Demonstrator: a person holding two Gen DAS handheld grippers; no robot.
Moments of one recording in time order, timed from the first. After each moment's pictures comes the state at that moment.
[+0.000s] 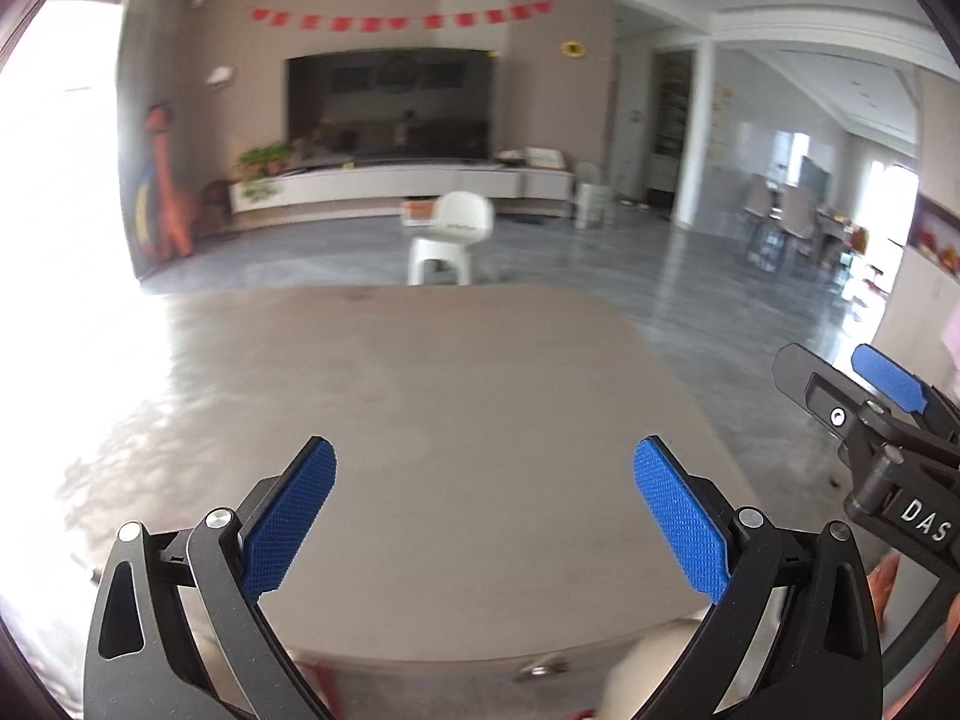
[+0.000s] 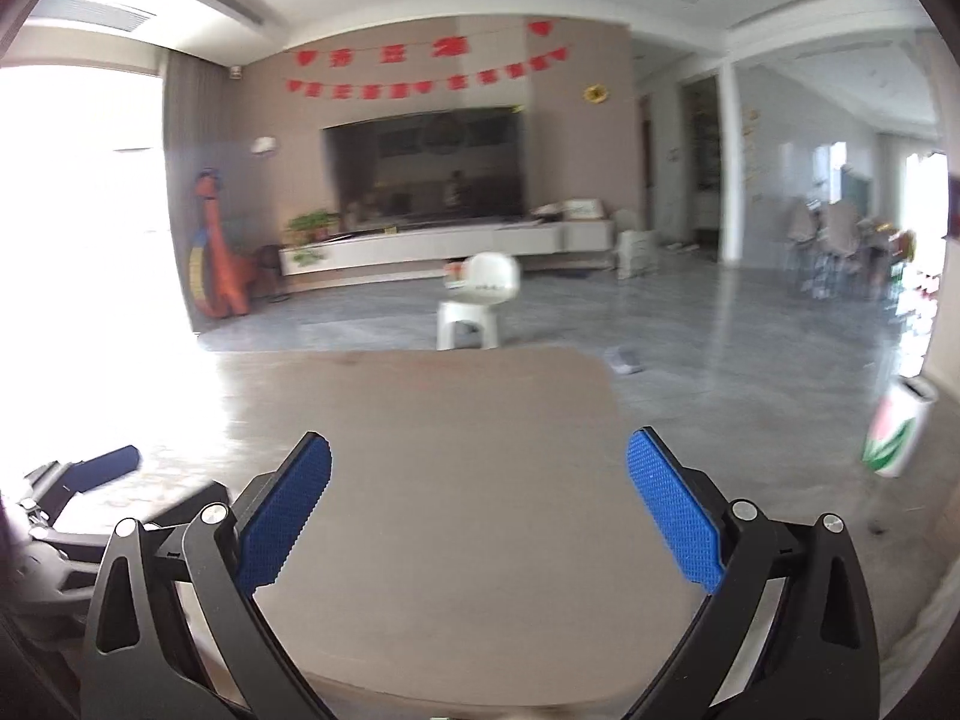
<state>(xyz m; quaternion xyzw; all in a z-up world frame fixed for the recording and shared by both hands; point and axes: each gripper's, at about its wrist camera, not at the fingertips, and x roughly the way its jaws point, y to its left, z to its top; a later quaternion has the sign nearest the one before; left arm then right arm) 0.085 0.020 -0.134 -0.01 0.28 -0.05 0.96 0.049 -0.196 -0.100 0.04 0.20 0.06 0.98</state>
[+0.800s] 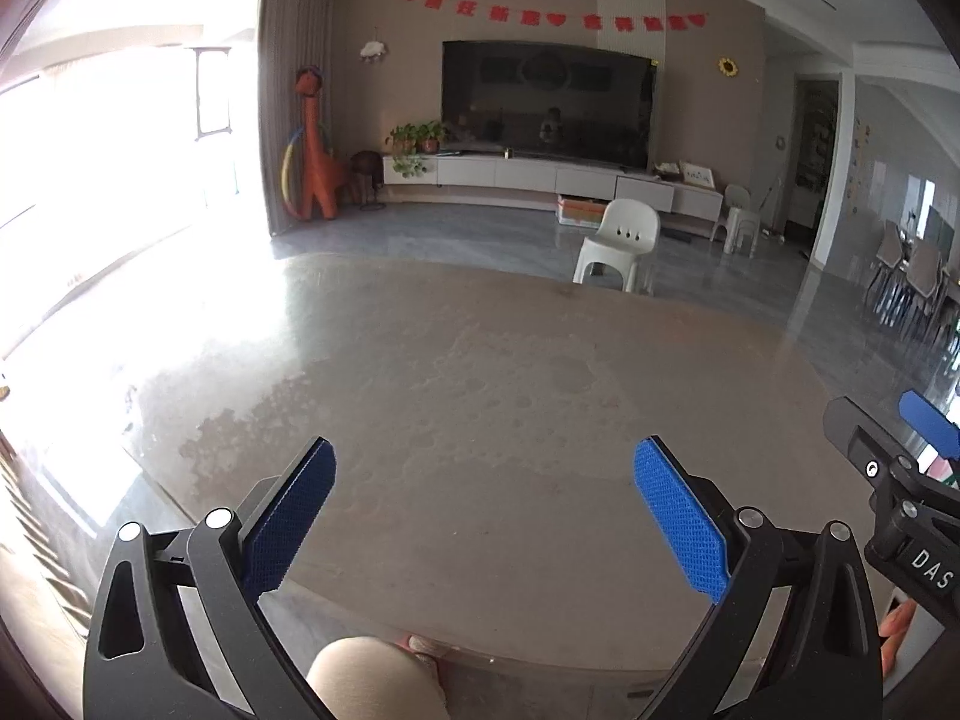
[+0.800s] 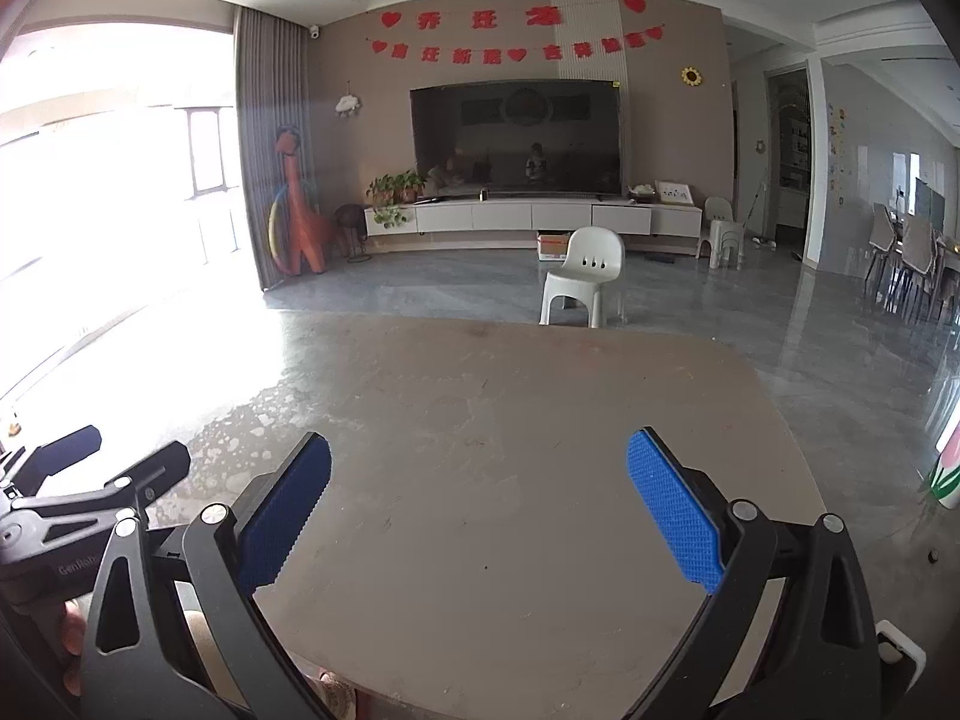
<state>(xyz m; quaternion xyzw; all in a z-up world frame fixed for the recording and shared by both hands) 0.095 0.194 -0.129 -0.05 0.29 0.11 0.95 0.085 -0.053 -0.109 0.00 0.23 0.12 0.97</state>
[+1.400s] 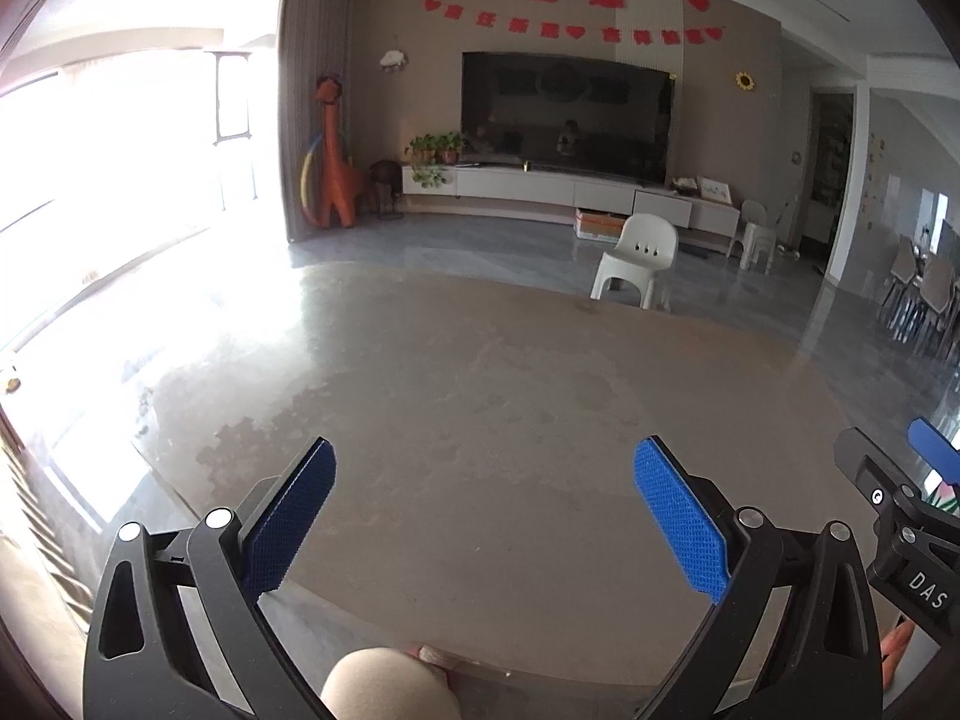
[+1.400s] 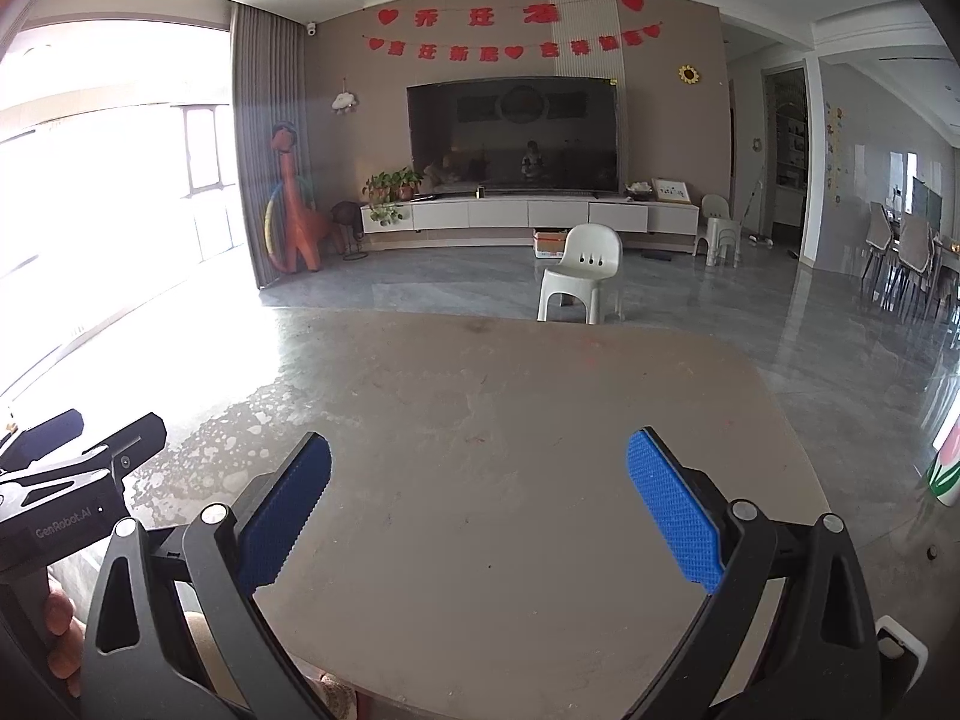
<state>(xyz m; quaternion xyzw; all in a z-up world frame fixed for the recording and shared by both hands) 0.087 0.205 -0.116 -0.05 0.27 0.13 0.95 0.082 -0.048 -0.110 0.00 0.23 0.12 0.97</state>
